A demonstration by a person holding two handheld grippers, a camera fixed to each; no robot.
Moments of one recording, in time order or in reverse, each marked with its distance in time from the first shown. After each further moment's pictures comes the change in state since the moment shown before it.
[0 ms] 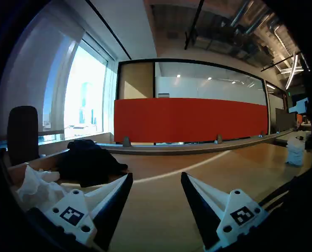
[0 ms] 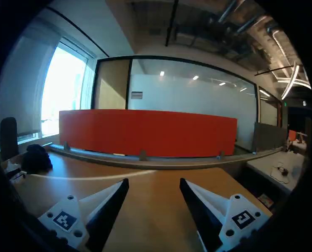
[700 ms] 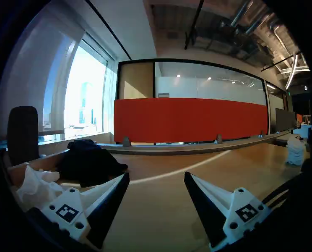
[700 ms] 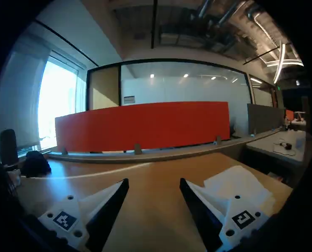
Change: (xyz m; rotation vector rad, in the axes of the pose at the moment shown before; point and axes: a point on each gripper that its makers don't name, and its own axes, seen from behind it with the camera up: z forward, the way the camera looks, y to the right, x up) left arm 0.000 0.000 0.000 0.000 0.000 0.001; right arm -0.082 0.030 -0.008 -0.010 0.049 0.125
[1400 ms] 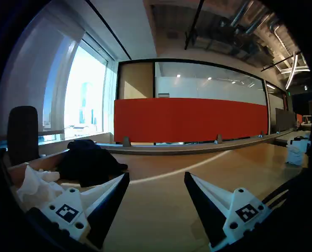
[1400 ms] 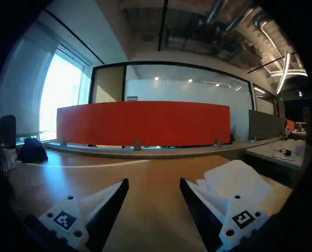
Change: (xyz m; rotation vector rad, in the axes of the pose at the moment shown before) left arm 0.000 -0.001 0.000 0.000 0.000 0.000; right arm -0.035 0.000 0.001 0.003 0.024 -0.077
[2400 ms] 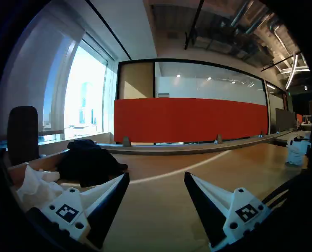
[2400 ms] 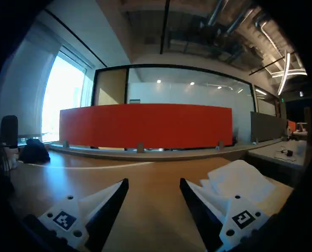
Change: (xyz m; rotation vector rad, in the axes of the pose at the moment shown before) left arm 0.000 0.000 0.000 0.000 0.000 0.000; right arm 0.005 -0.007 -0.004 0.017 0.027 0.000
